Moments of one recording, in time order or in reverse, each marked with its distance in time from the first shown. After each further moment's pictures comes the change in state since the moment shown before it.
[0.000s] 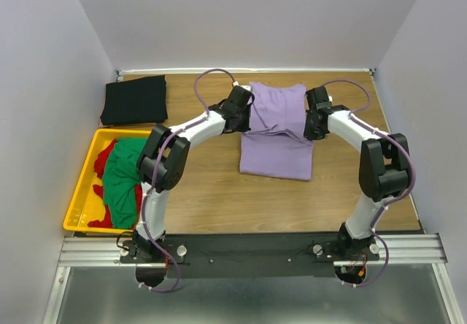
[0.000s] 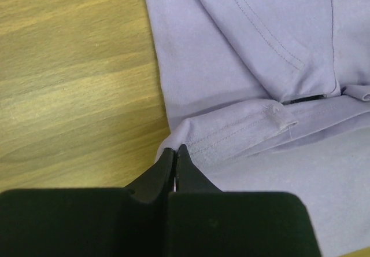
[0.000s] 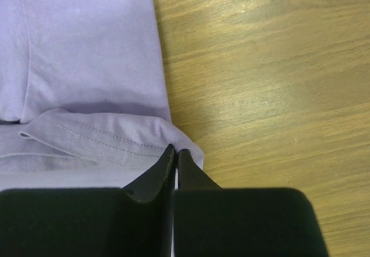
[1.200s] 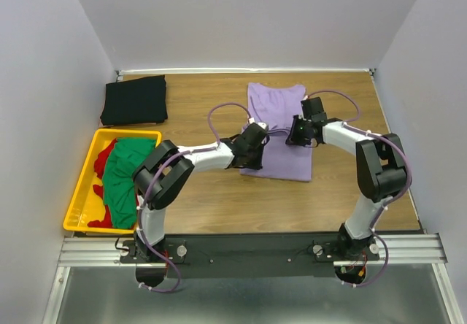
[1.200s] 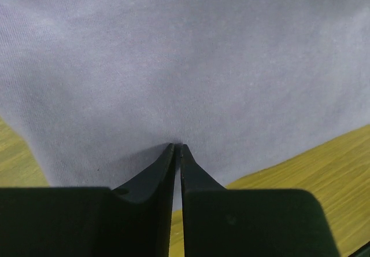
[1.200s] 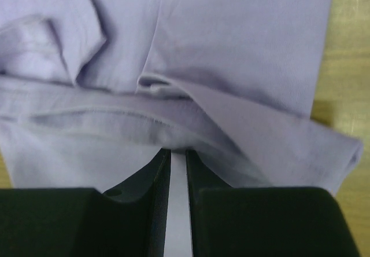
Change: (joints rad) left arm -0.242 -0.150 -0.367 0.141 0.046 -0.136; right arm 0.045 -0.019 -0.178 0.307 -0.332 0.082
